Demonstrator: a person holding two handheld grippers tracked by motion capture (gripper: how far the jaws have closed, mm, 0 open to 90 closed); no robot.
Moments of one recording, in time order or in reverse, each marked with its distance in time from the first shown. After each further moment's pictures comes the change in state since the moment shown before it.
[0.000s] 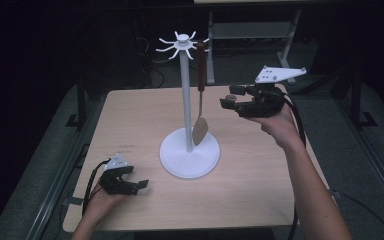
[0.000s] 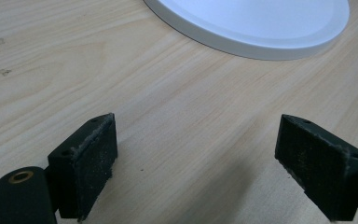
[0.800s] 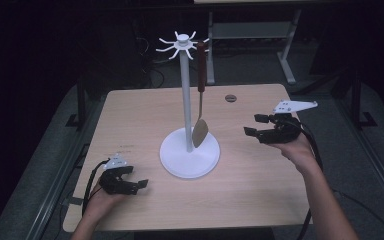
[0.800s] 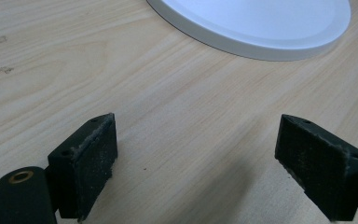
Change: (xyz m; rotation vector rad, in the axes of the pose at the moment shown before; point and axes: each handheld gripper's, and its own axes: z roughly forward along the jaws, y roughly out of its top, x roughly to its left) left arm 0.002 -0.001 0.001 -0.012 -0.001 -0.010; right arm -0.028 -0.103 -0.025 0.153 -0.114 0.109
